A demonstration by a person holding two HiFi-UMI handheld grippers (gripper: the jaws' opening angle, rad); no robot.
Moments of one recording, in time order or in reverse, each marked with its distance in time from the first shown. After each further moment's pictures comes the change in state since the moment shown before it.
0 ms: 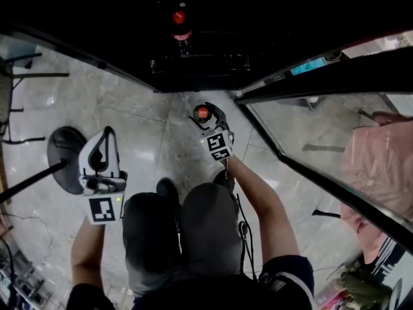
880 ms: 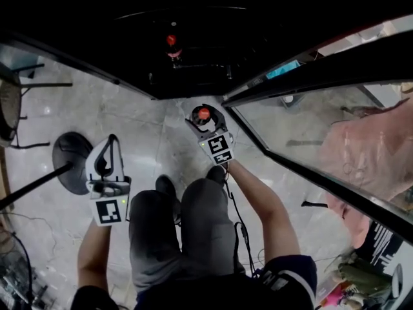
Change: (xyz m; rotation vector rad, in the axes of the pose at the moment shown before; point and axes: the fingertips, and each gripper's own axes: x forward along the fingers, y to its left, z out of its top) left arm -0.013 0.007 0.080 -0.051 0.015 0.015; right arm -0.081 -0.015 0.118 0.065 -0.049 0.006
